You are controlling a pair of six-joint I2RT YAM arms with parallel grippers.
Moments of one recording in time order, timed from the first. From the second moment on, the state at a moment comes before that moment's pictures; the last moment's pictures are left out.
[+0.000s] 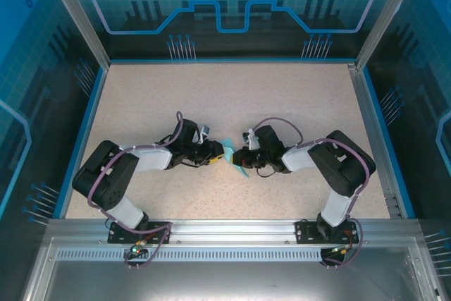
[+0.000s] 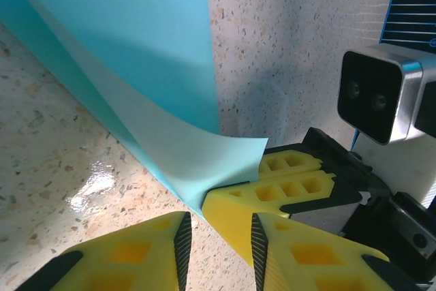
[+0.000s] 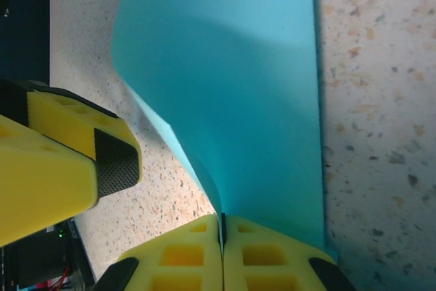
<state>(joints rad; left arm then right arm) -0.46 1.61 0.62 0.20 0.60 -1.00 0.61 1.77 0.64 0.36 -0.56 0.79</state>
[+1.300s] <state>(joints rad) -0.47 1.71 0.63 0.26 0.60 -0.97 0.57 1.86 0.73 0.27 -0.71 0.81</state>
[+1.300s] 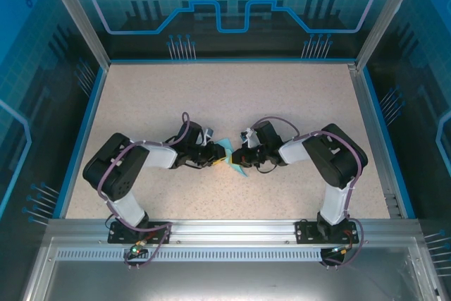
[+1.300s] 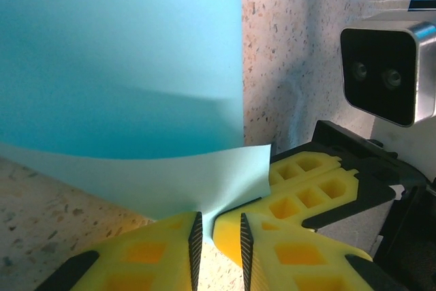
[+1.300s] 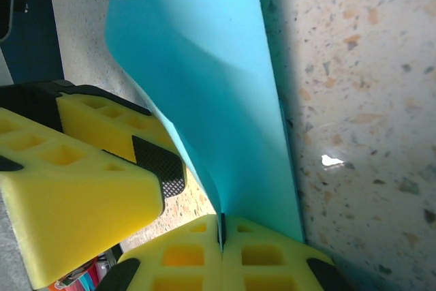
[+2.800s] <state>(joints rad) -0.47 1.77 0.71 0.18 0.59 -0.94 0.57 1.75 0.72 0.05 -0.65 0.58</state>
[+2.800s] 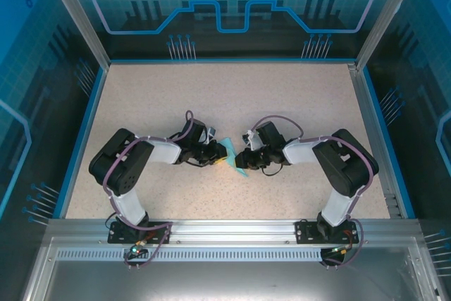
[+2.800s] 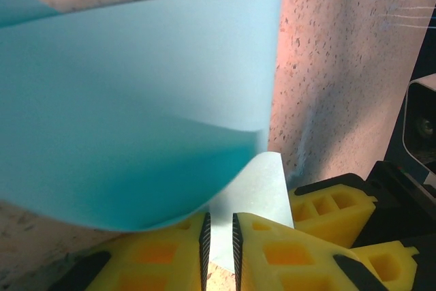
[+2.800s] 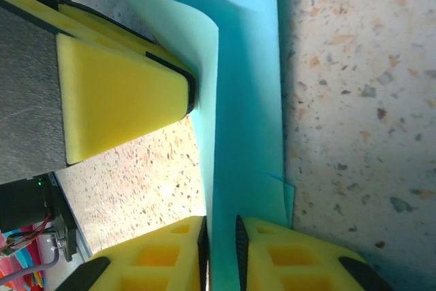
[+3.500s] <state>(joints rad) -0.47 1.68 0.74 0.14 0.59 -0.89 0.56 1.75 0.63 0.21 -0.65 0.68</state>
